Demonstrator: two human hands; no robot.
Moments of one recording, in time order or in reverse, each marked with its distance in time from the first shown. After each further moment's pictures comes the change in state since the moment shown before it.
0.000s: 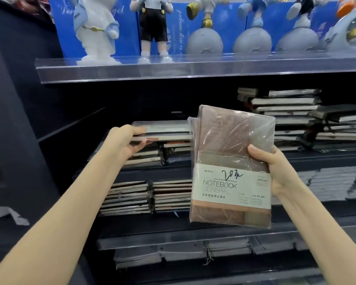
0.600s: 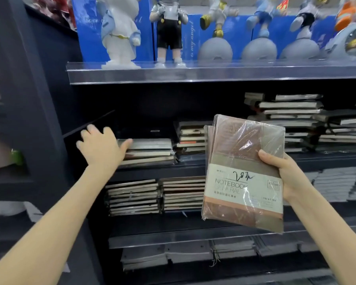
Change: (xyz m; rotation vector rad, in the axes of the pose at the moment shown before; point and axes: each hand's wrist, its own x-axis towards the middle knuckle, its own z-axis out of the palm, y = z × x) left_hand -0.013 -0.011 -0.083 1.482 0.551 0.522; right_hand -0.027 0.005 0.012 0.012 0.136 0.094
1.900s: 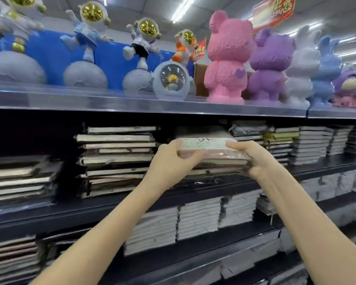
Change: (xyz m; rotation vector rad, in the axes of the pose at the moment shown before) left_hand -0.176 0.517 -0.043 -1.140 -0.599 0.515; right_hand 0.073 -0.235 -0.309 -0.236 0.190 0.027
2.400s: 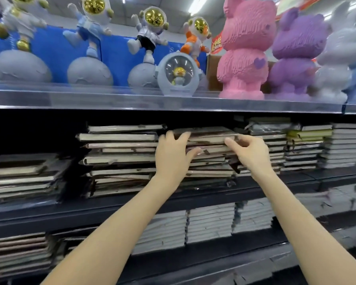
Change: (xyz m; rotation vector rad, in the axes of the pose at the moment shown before) left_hand 0.067 -0.039 0.029 0.666 0.388 0.180; right_hand 0.070 0.026 -0.005 -0.699 0.322 -0.506
